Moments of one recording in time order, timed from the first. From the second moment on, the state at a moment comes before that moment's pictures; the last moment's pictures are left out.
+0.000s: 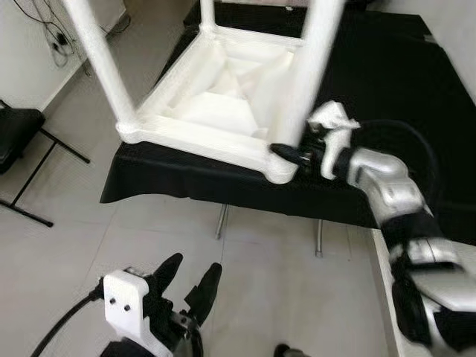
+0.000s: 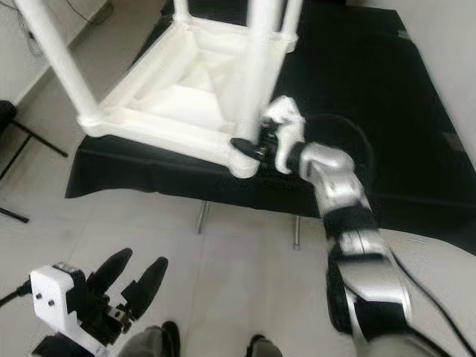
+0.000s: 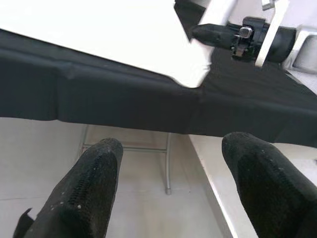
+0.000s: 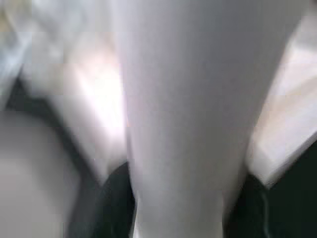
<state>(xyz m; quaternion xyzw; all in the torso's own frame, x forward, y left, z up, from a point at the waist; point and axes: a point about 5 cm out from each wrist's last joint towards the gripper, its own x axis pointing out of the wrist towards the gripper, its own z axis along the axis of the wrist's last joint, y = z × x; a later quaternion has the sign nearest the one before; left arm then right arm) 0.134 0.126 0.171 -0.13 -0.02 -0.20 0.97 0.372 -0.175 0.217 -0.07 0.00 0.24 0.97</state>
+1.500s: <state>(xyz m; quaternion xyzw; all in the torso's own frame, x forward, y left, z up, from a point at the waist) 0.151 0.129 0.175 -0.12 -0.04 -0.22 0.97 0.374 -0.122 0.277 -0.13 -0.06 0.52 0.84</state>
